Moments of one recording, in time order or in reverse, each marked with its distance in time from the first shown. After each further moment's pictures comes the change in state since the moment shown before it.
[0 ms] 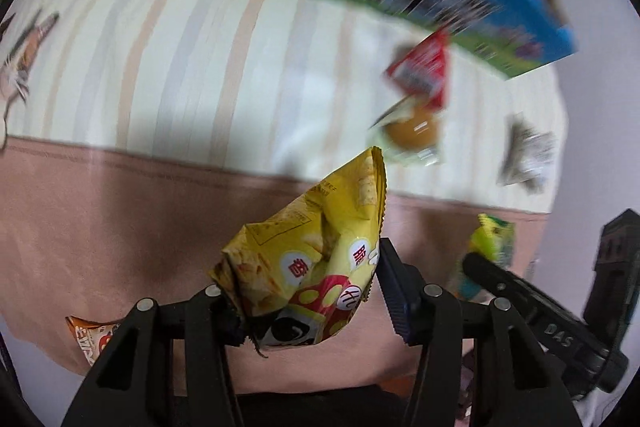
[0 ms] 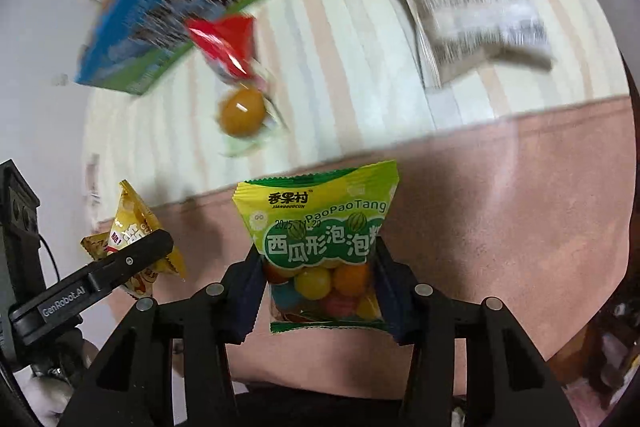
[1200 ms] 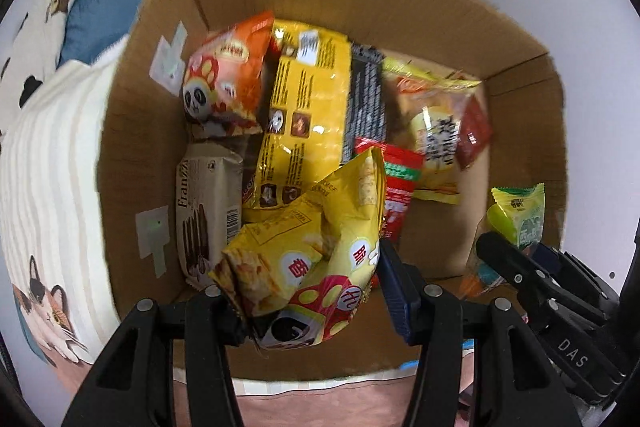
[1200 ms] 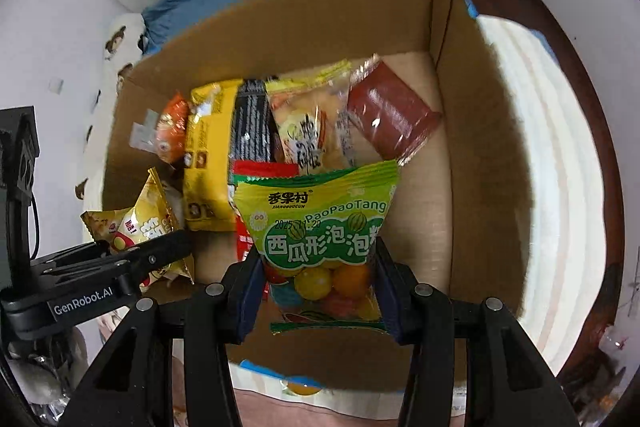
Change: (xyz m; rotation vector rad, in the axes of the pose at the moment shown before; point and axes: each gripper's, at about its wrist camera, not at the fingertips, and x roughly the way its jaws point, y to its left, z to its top) left arm -0.022 -0.002 0.267 0.082 0.074 0.068; right arm -0.009 0.111 0.283 -0.176 -0.035 -0.131
